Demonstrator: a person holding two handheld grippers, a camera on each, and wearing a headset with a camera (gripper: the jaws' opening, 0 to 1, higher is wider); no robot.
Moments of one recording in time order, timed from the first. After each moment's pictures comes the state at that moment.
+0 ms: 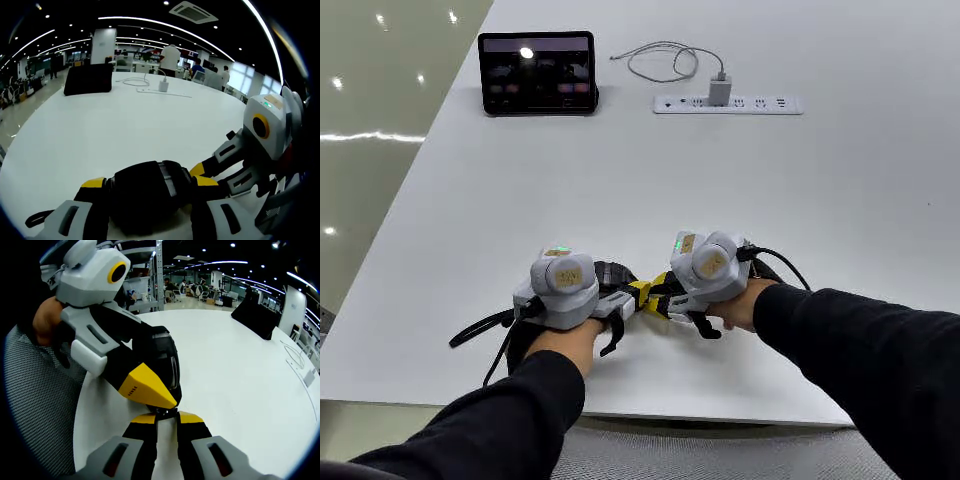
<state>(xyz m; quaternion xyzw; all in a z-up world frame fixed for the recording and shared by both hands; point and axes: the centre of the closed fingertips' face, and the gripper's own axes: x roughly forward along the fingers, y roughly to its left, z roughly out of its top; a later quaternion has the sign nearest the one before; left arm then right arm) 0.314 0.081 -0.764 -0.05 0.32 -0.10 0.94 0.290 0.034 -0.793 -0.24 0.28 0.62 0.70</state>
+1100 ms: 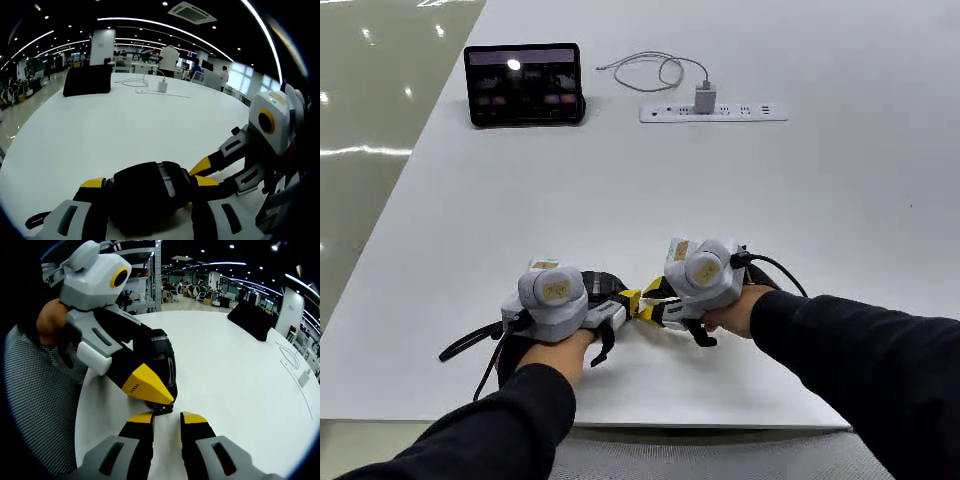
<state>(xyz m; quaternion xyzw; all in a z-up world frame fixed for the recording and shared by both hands) 0.315 0.081 -0.763 -0.05 0.32 -0.10 0.94 0.292 0.025 -0.784 -0.24 0.28 0.60 0.71</state>
